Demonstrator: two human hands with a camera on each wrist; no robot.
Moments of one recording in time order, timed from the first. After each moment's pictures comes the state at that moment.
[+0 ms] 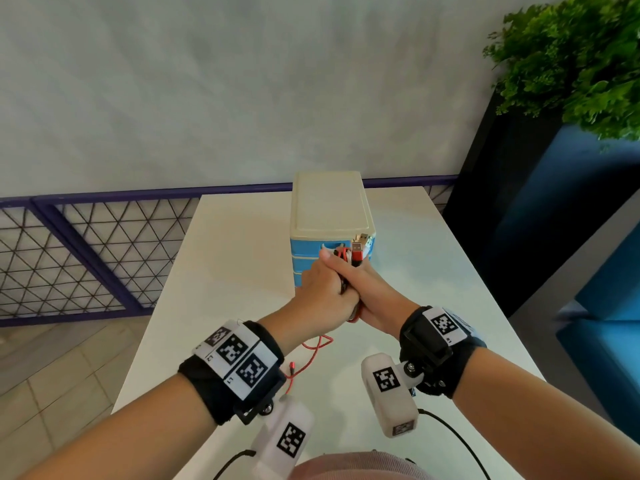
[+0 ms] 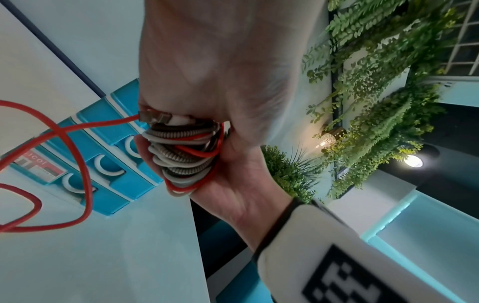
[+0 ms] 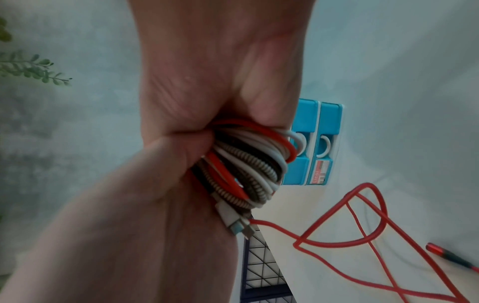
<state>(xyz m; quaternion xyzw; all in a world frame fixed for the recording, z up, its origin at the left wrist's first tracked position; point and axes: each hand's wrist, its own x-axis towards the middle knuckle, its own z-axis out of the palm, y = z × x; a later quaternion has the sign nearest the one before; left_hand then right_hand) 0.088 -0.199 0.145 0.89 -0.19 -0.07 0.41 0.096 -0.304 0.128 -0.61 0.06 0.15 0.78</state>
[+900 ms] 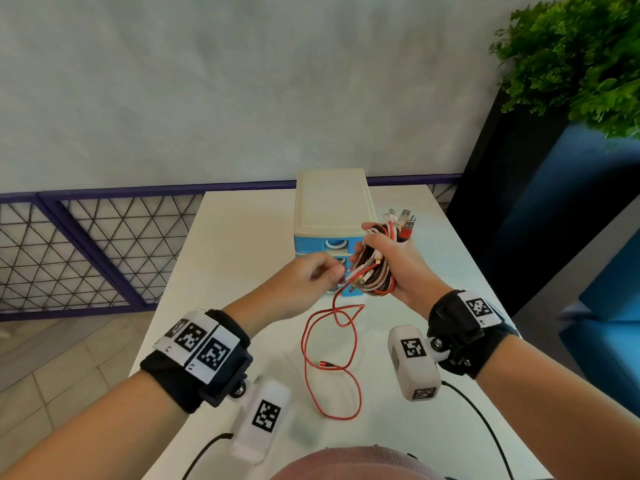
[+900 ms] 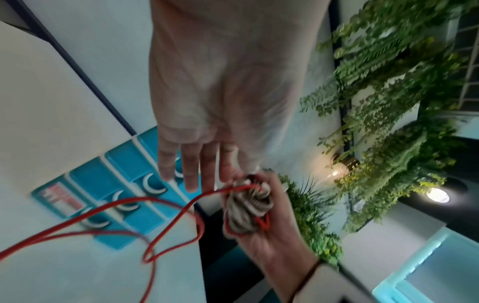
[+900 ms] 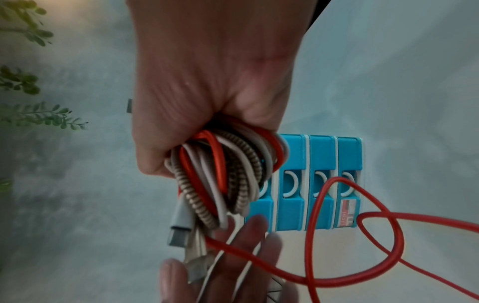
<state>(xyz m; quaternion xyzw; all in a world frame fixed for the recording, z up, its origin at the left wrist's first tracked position) 0.101 -0.156 0.154 0.84 -0.21 -0.16 0.47 0.104 -0.338 0.148 -0.59 0.08 0.01 0.80</state>
